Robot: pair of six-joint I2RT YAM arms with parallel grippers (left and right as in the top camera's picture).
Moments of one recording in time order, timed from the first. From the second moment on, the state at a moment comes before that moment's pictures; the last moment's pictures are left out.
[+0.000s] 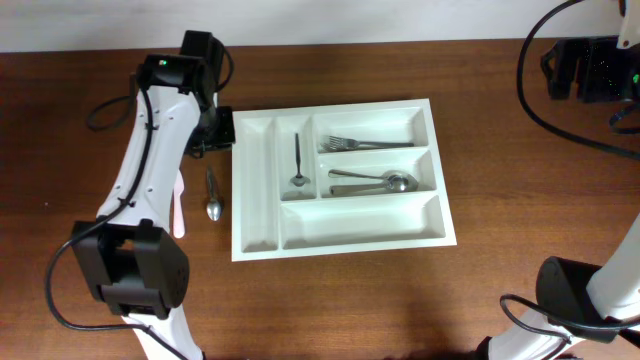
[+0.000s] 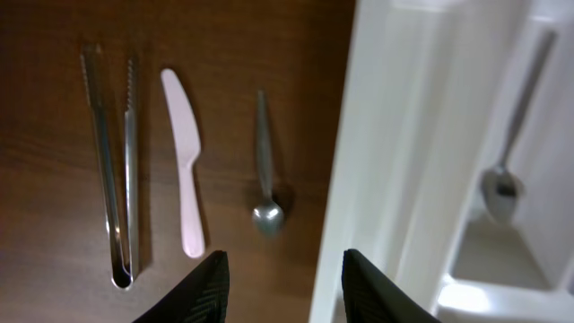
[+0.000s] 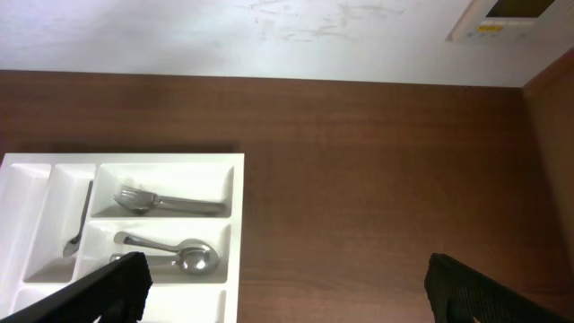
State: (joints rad) left arm -0.13 2.00 1.94 -1.37 -0.14 -0.26; right arm -0.24 1.87 2.78 -1.69 -0.20 -0.21
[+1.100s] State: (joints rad) left arm -0.04 2.00 1.36 -0.91 -0.08 -0.17; right arm -0.24 1.87 2.78 -1.69 -0.20 -0.21
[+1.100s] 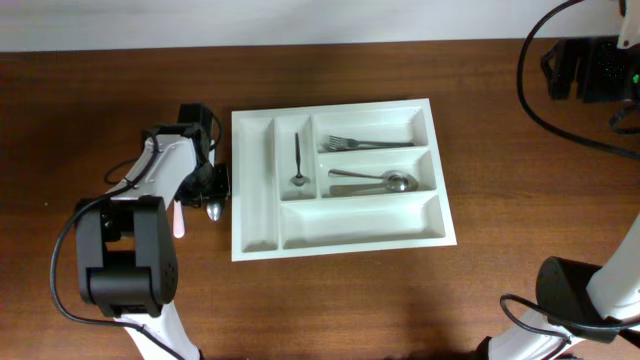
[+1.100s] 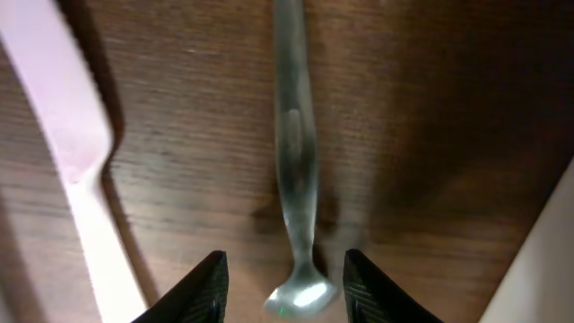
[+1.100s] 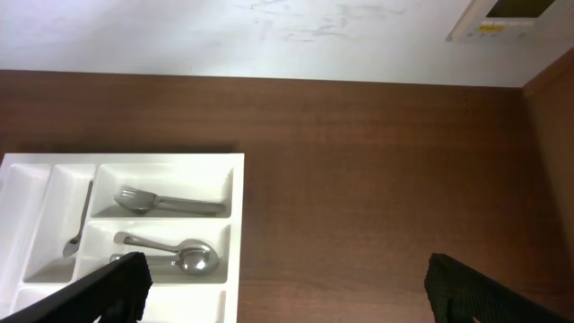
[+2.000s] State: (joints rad) left arm -0.04 2.00 1.35 -0.90 -0.05 -0.16; right arm -0.24 1.87 2.78 -1.69 -0.20 -0.21
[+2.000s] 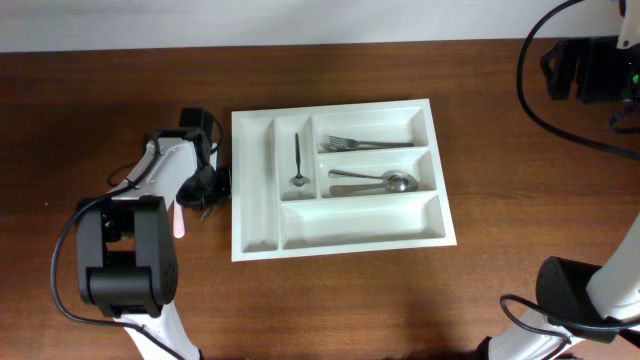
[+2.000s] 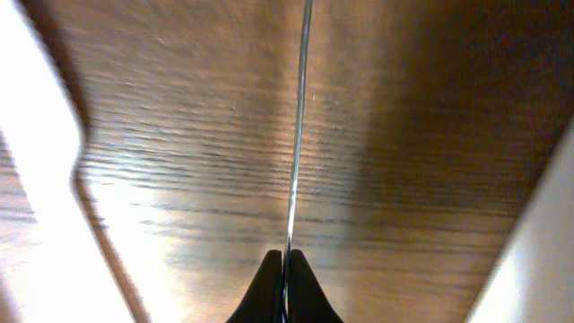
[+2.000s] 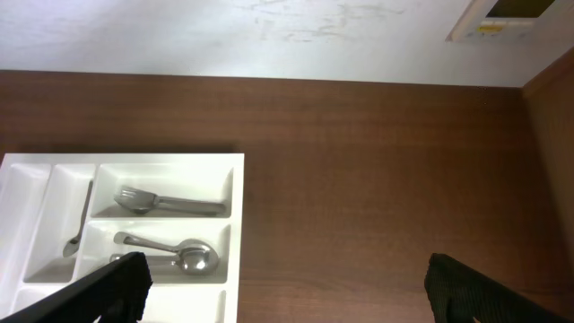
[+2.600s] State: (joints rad) left arm -0.26 1.68 1.62 -0.99 0.12 -0.24; right arm -0.24 1.87 2.78 -1.69 -0.20 -0.21
